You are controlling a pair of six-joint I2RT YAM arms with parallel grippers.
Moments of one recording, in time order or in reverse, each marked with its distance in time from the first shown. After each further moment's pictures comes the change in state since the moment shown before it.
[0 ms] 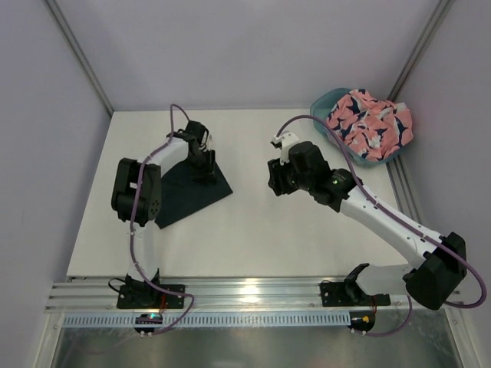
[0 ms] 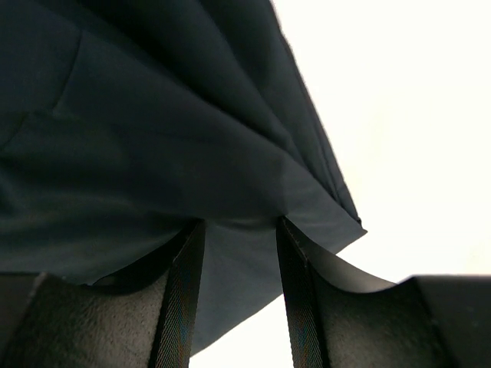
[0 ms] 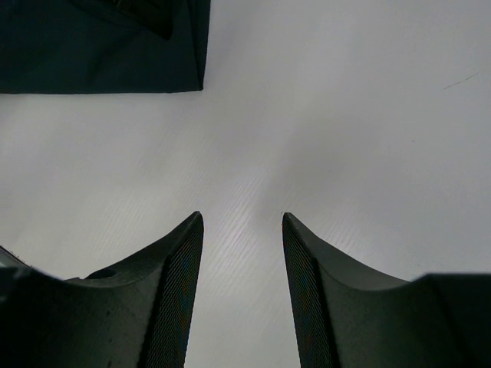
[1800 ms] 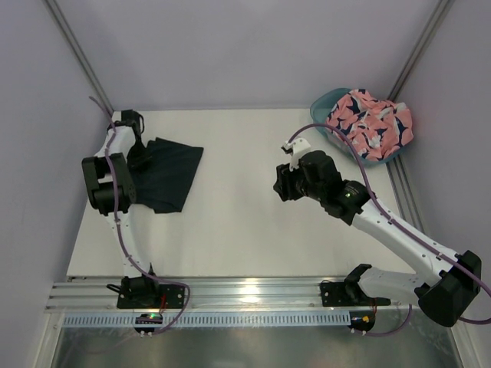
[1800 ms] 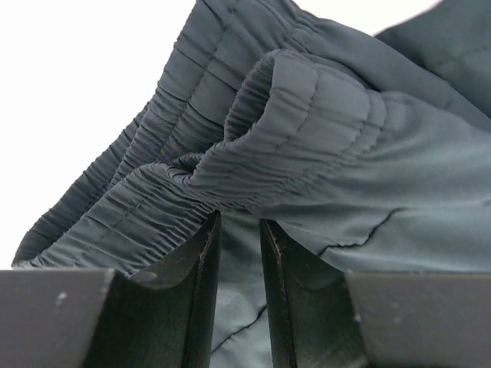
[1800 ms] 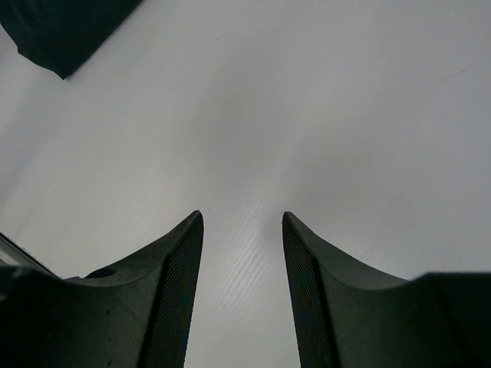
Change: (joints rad) left arm 0.433 0.146 0.261 -0.100 -0.412 -0.125; right arm 0.000 -0.152 -0.110 0.044 0.009 0.028
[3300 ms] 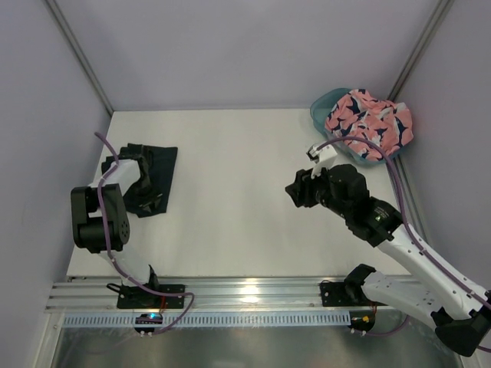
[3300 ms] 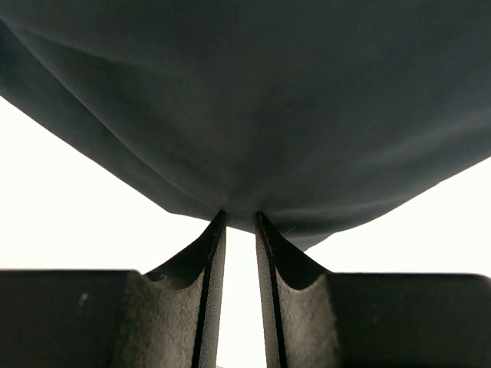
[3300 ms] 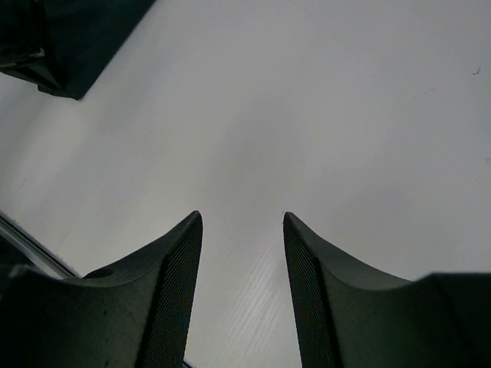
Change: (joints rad) left arm -0.060 -0.484 -0.676 0.016 0.052 -0.112; right arm 0.000 -0.261 -0.073 -0.018 0.019 0.041
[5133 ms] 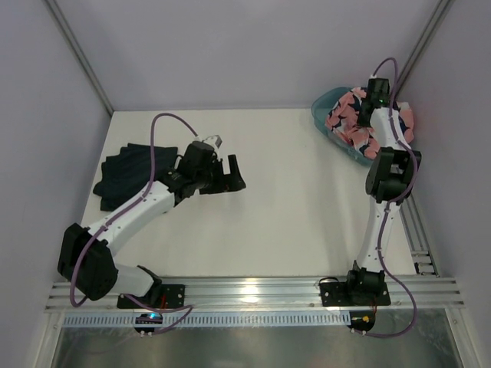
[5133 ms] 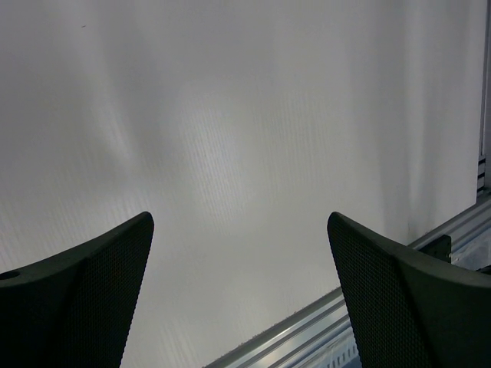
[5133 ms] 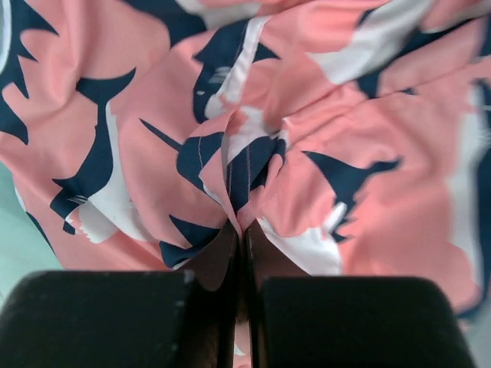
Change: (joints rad) left arm -0.676 -0.346 -0.026 0.375 0.274 -0.074; right arm -0.838 1.485 1.225 -0.151 0.148 -0.156
